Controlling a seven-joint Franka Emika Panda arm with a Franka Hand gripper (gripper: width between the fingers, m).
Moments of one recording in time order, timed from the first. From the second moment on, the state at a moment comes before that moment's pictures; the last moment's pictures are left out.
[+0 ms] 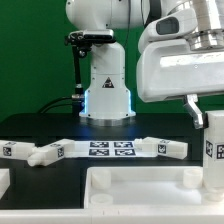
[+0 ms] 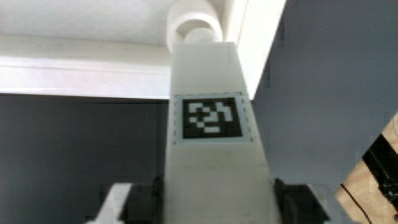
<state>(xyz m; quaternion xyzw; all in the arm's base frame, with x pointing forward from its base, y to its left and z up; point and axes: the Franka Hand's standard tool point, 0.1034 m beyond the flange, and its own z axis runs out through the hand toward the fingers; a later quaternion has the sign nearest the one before) 0.631 0.109 0.135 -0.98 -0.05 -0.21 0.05</state>
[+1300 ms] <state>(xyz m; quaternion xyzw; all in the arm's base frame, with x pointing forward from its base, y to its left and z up) 0.631 0.109 0.135 -0.98 -0.05 -0.21 0.05</state>
